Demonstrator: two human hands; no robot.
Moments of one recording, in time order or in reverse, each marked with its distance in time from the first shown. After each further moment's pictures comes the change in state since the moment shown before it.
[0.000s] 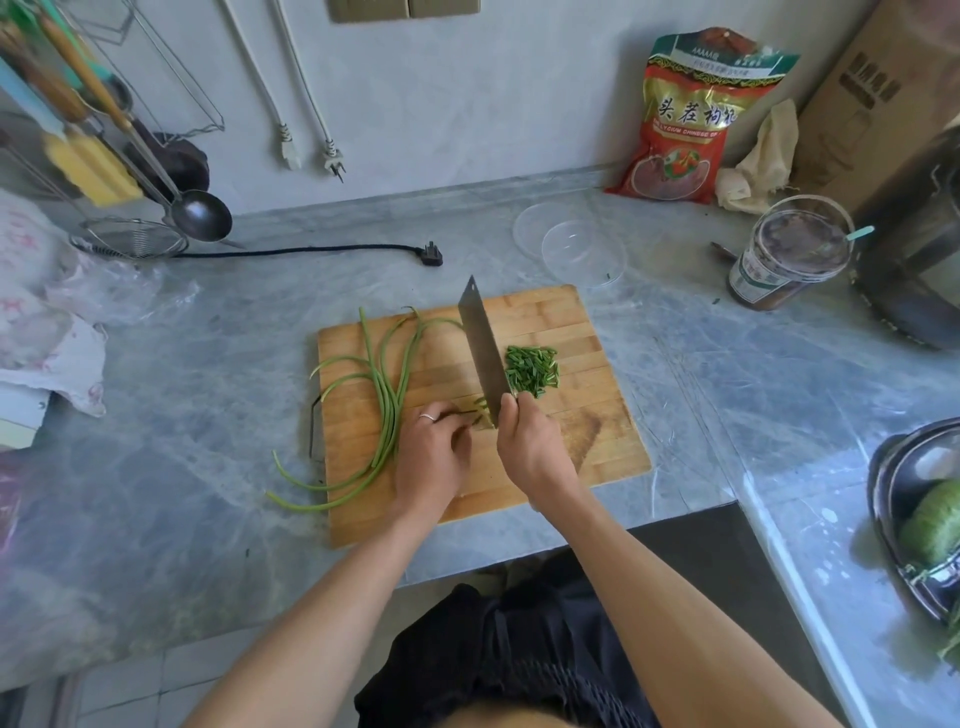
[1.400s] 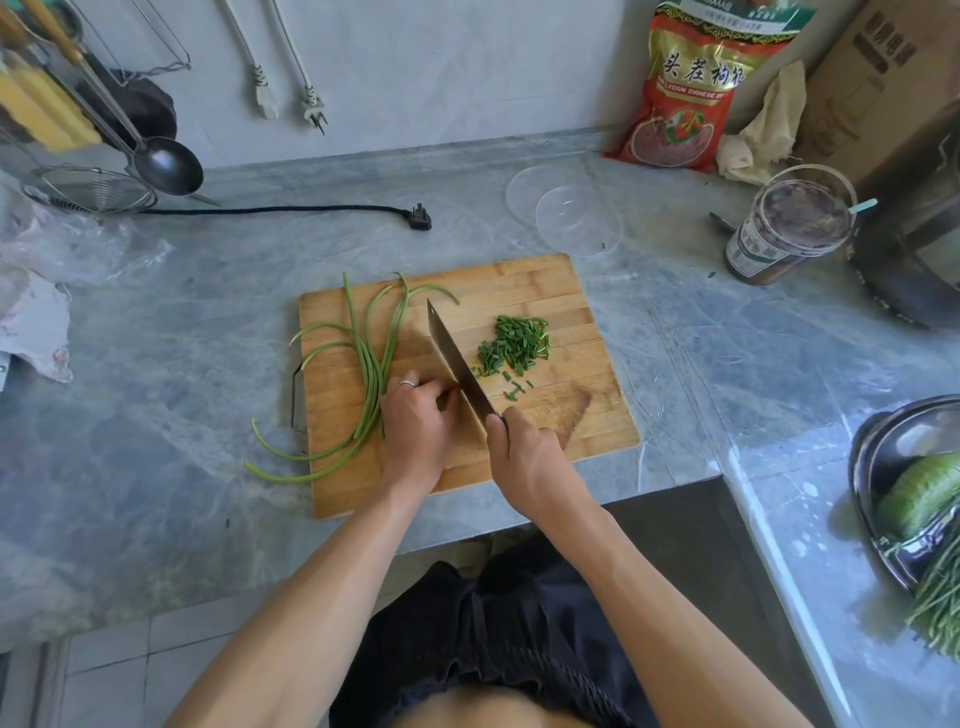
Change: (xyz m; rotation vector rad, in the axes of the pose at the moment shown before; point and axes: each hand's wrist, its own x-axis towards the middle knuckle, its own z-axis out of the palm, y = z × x) left_hand 0.004 0.007 0.005 -0.030 0.057 -0.179; right_hand -0.038 0.016 -0.006 -0.230 -0.144 -0.057
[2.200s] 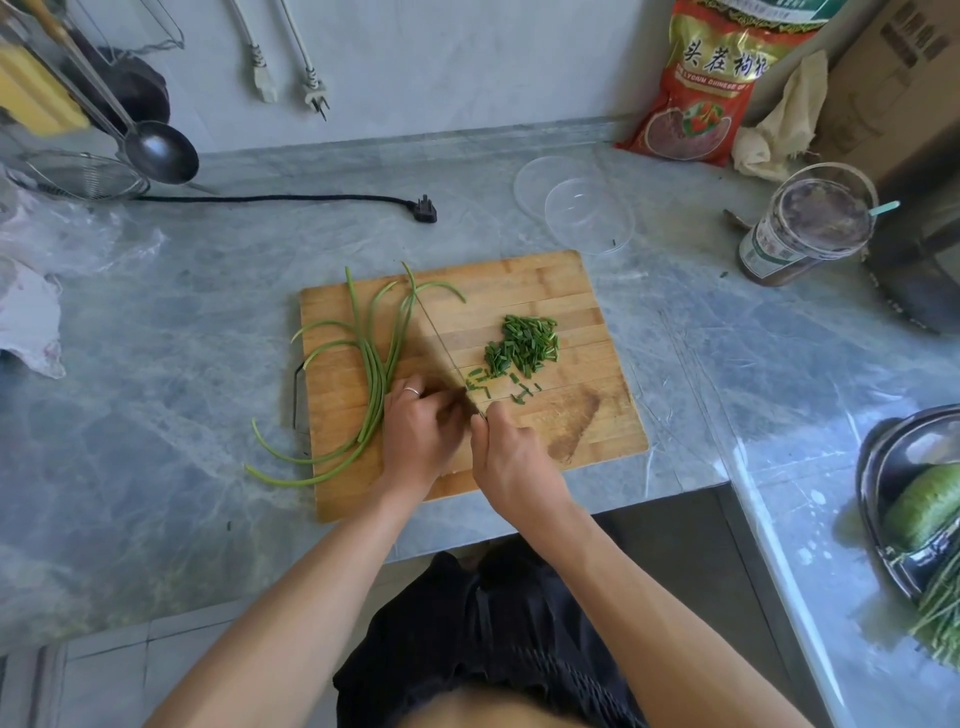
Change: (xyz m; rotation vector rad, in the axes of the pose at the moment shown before) left_hand 0.003 -0.022 0.002 -0.072 -0.034 0.129; right_hand 0.010 -0.009 0.022 -0.070 0.113 -0.121
